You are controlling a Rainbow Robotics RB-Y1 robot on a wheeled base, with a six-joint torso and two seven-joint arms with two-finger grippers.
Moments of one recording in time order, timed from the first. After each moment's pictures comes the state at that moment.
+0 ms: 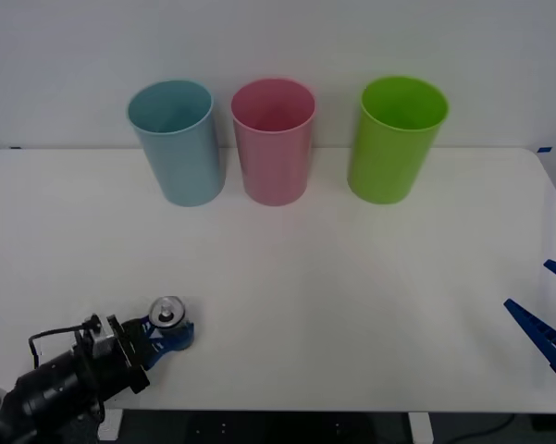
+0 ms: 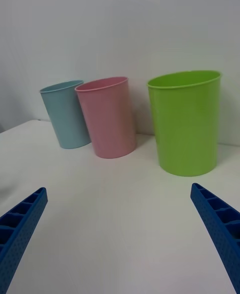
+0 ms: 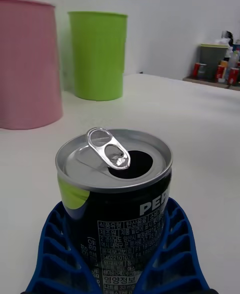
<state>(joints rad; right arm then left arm) 0.35 -0.40 -0.52 -1.66 0.96 -1.22 0.00 0.04 0.28 0.22 -1.17 -1.12 -1.25 -0.48</state>
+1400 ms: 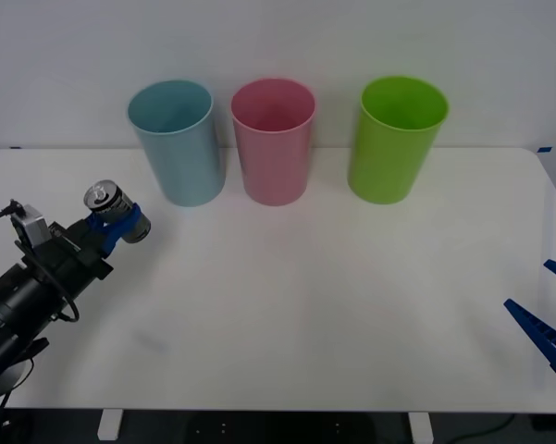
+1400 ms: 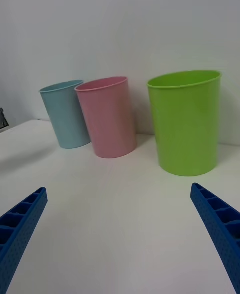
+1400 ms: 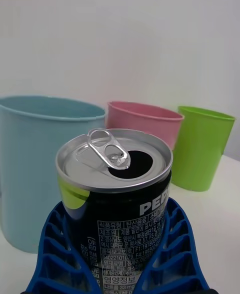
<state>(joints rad) 0.35 -0.40 -0.52 -1.66 0.96 -1.22 0.00 -0.13 0.30 0.34 -1.29 -1.01 -1.01 -0.15</state>
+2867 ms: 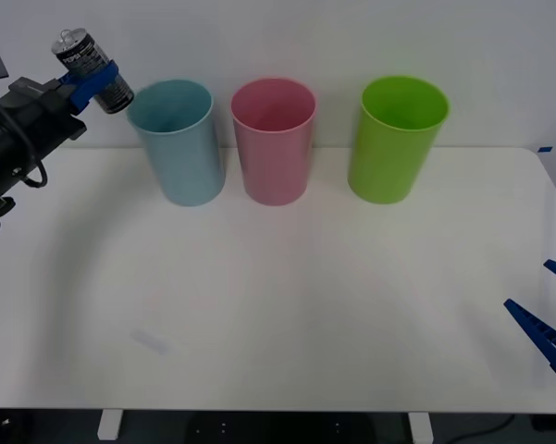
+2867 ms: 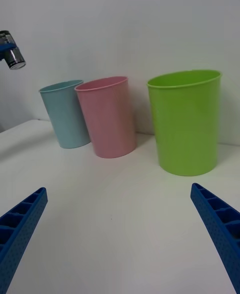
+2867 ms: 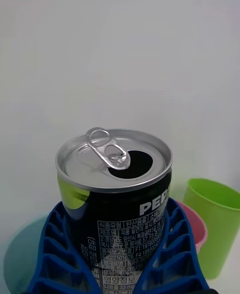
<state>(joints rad) 0.35 -0.40 -0.52 -1.66 0.96 -1.22 0.00 -0.52 0.45 0.38 -1.29 -1.24 -0.91 0.33</state>
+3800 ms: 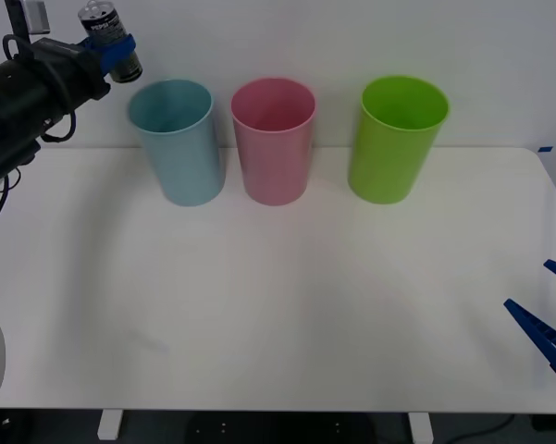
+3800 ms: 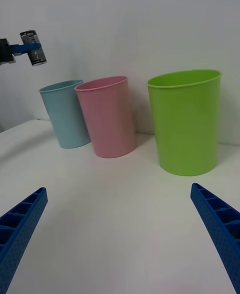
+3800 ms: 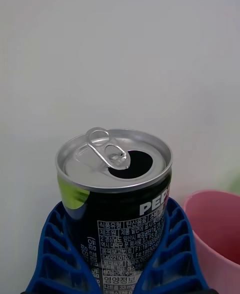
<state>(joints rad) 0.35 -0.40 -0.52 -1.66 0.96 -1.22 0.00 -0.78 0.45 0.36 -1.04 -1.53 -0.79 0.31</state>
